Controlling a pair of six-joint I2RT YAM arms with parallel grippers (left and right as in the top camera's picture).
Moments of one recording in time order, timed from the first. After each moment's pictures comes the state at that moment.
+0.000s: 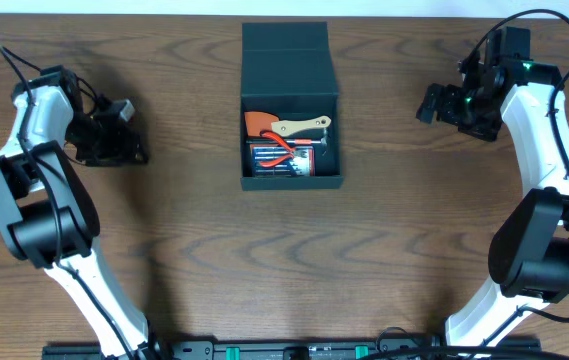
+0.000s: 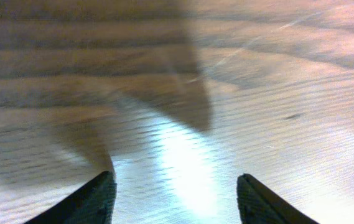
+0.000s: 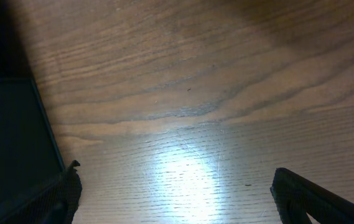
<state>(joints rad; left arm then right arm) 0.32 2.20 1.67 -1.13 0.34 0.41 -0.14 1.92 1.63 -1.00 -0.19 0.15</state>
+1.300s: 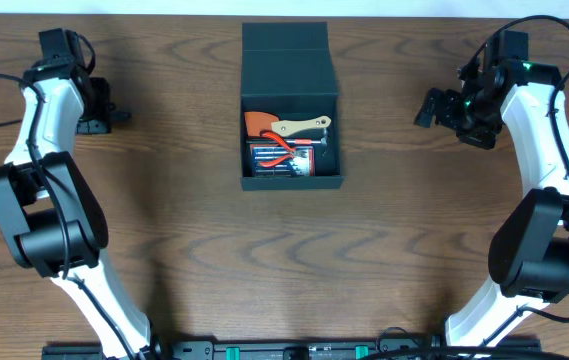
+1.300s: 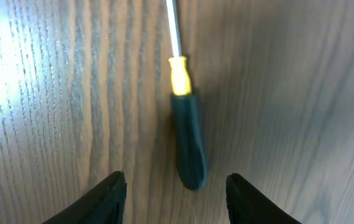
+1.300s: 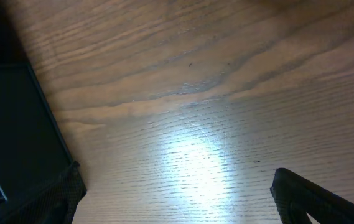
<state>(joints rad) 0.25 2.13 1.67 -0.76 -0.05 -1.38 -0.14 1.92 1.63 -1.06 -0.21 0.20</state>
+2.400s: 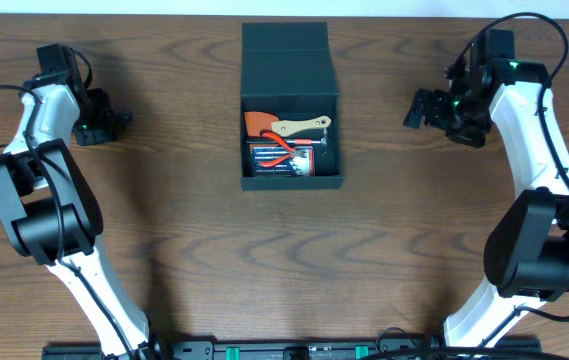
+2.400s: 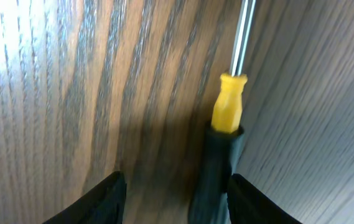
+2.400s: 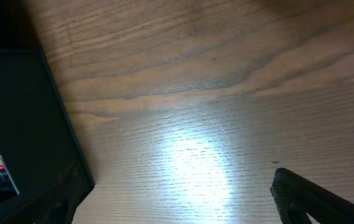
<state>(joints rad) 0.30 2.22 1.67 -0.72 0.07 -1.49 -0.09 1.92 1.63 -1.07 -0.21 0.20</state>
